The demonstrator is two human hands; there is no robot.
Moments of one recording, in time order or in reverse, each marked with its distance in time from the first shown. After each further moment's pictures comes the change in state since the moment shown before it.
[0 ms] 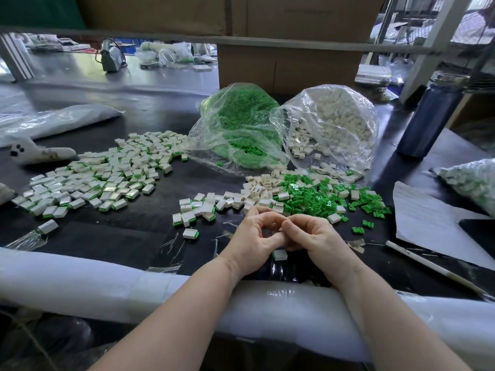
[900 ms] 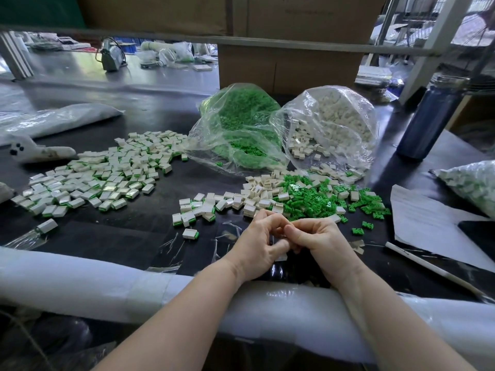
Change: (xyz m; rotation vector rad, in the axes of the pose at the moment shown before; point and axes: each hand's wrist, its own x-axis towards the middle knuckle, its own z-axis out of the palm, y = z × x) left_hand 0.002 -0.004 0.003 0.193 -0.101 0.077; right_hand -0.005 -0.006 0.001 0.078 0.097 0.039
